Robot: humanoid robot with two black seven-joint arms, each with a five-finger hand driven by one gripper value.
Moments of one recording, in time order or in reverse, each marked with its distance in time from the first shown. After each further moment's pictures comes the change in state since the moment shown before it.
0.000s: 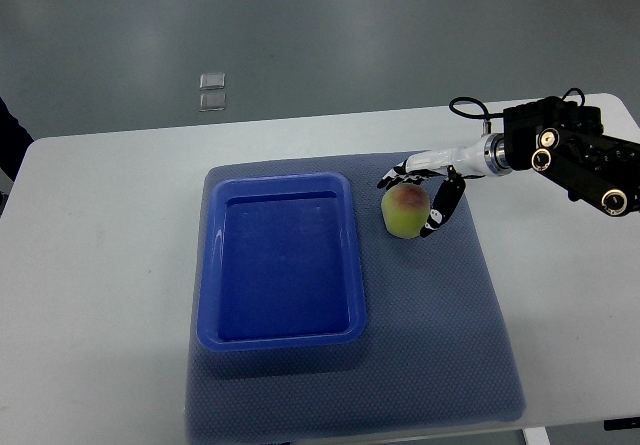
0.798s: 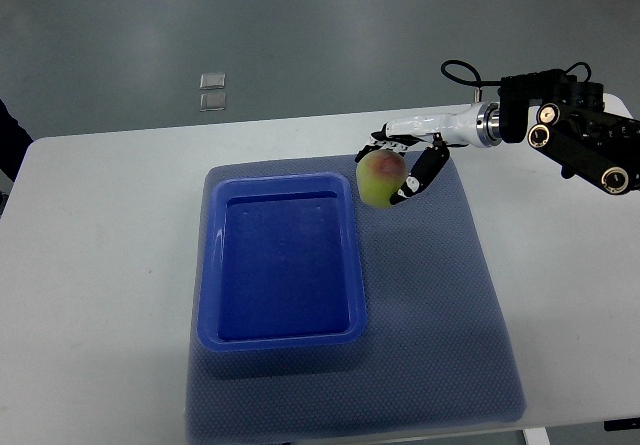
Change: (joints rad) left arm 0.001 0.000 0.000 -0.002 0.000 -0.009 0.000; right arm 0.075 0.006 0.009 0.031 0.070 -0.063 0.122
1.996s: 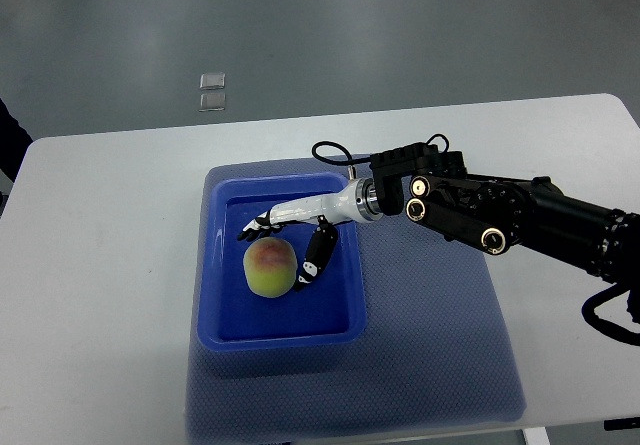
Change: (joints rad) left arm 0.007 0.000 0.000 0.006 0.000 0.001 0.000; right arm -0.024 0.307 -0.141 -0.034 0.022 -0.048 -0.004
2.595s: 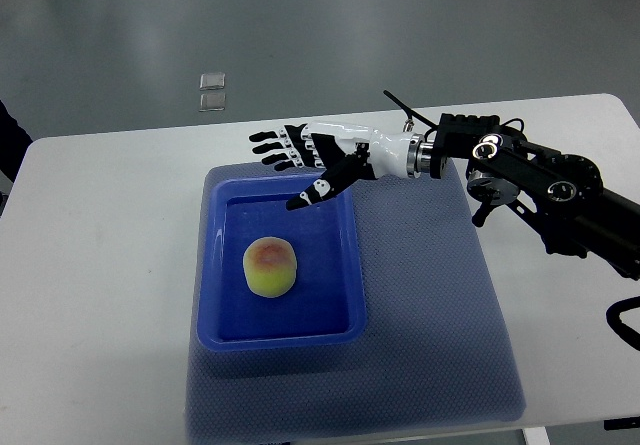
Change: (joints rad) left arm -0.003 0.000 0.002 0.006 0.000 0.002 0.000; right arm -0.122 -0.112 0.300 -0.001 0.532 0.101 0.000
